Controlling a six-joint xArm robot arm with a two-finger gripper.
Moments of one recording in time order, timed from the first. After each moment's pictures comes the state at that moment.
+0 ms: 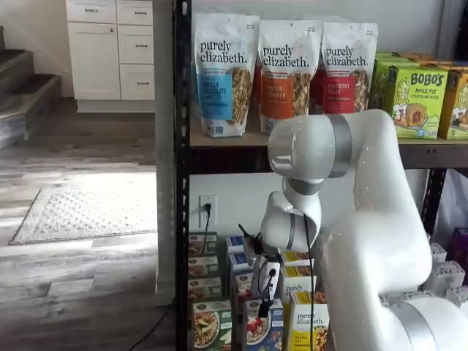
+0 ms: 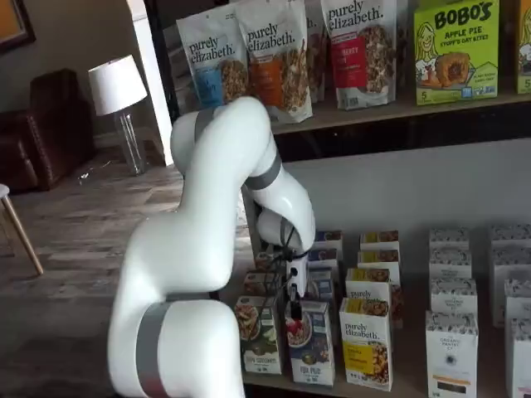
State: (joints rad) arm 0.05 0.89 -1.40 0.30 0.44 -1.78
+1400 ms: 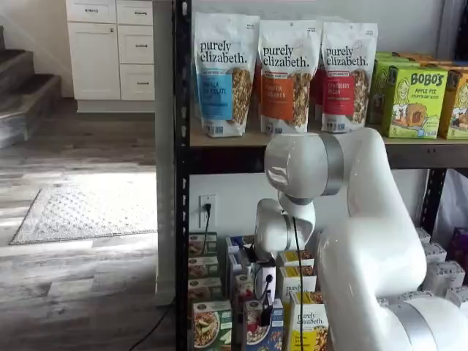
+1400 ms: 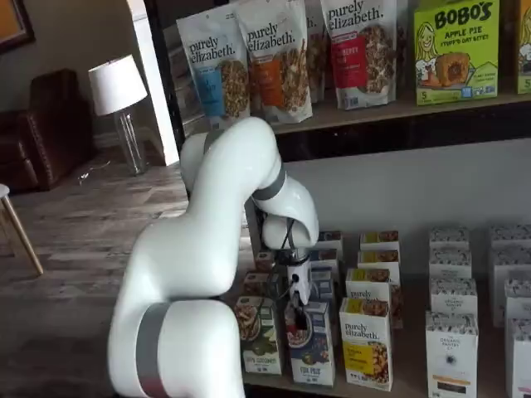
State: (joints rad) arm 0.05 1.02 -1.58 0.03 0.58 -1.54
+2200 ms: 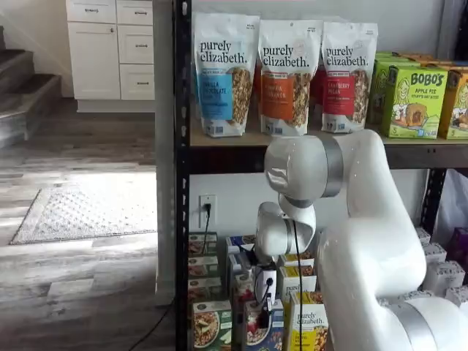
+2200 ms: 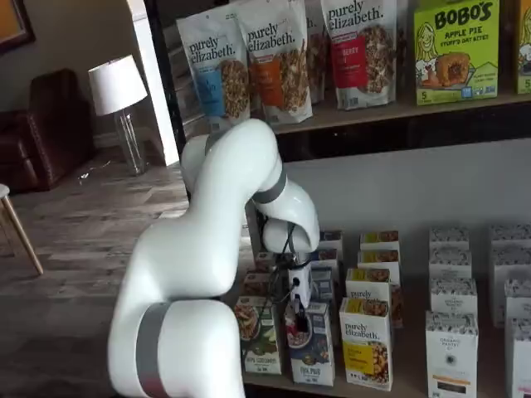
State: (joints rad) arm 0.04 1.04 -1.58 0.06 0.56 -1.57
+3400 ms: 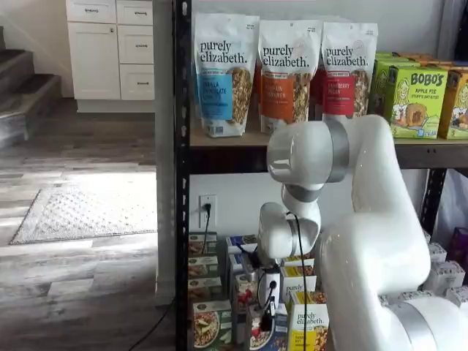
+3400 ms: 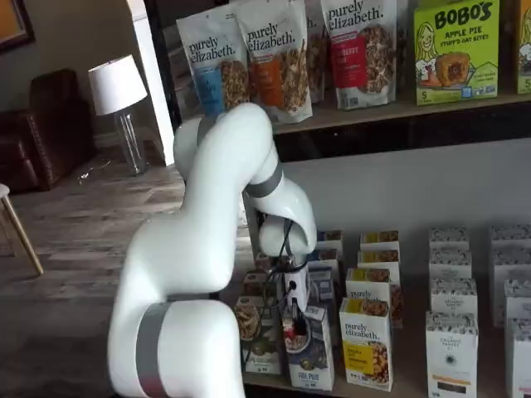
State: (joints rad) arm 0.05 0.92 -1.39 0.02 0.48 -1.53
